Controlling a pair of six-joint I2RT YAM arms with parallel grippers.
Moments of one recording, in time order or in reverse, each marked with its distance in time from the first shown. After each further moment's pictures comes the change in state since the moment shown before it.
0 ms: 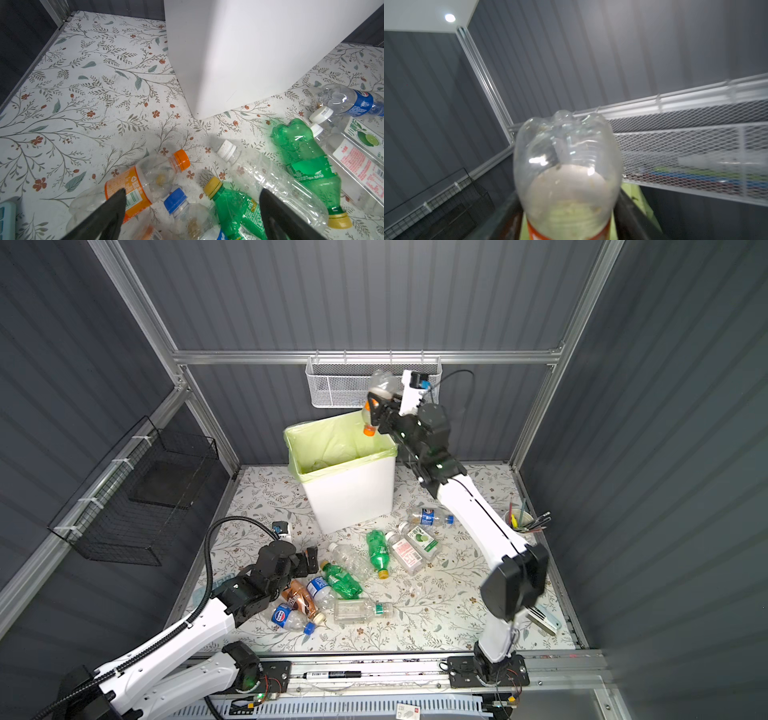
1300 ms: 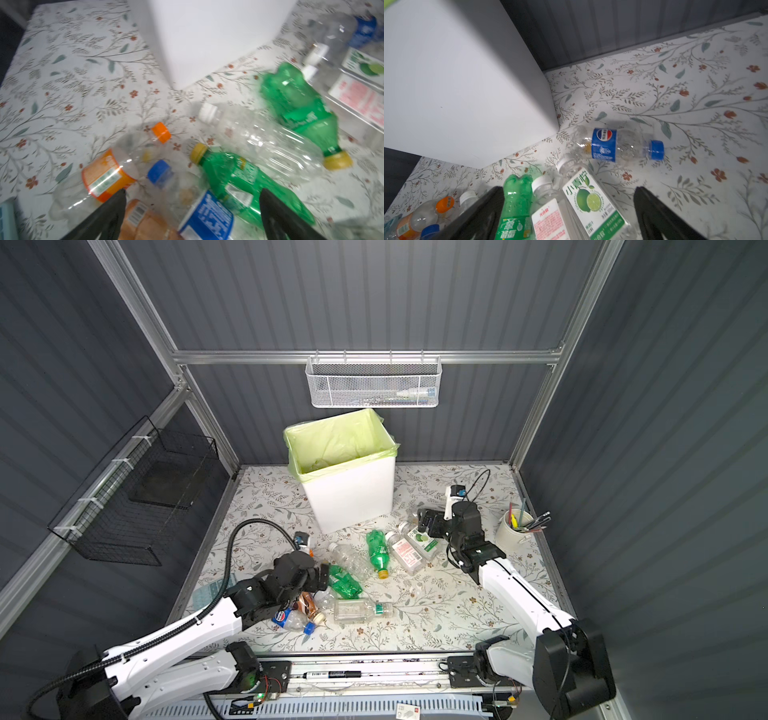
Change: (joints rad) left arm -0.243 0.106 0.045 -0.100 -0.044 0.078; right arm -0.206 -0.727 -1.308 -0.054 0.095 0.043
